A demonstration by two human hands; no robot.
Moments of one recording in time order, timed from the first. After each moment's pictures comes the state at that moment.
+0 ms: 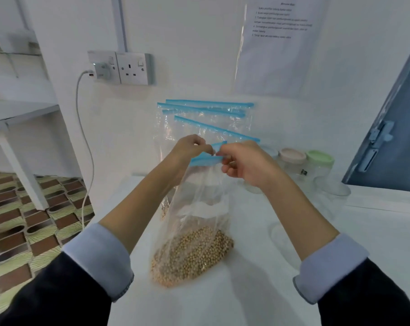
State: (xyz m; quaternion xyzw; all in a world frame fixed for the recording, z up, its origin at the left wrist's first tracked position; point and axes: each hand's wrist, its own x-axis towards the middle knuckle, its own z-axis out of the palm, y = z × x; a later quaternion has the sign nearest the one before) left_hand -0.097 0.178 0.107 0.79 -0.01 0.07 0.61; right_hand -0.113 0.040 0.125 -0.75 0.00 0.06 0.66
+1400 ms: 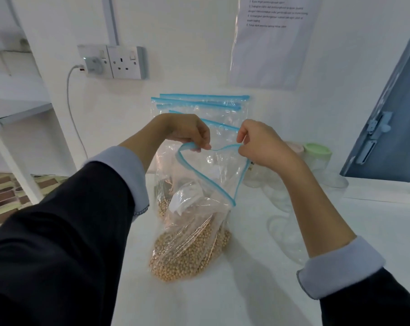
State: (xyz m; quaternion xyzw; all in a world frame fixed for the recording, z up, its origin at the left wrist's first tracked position) left_hand -0.025 0.195 0.146 0.92 -0.18 -0.16 0.32; right_hand -0.112 0.007 0.138 -0.95 -0.11 -0.12 0.26
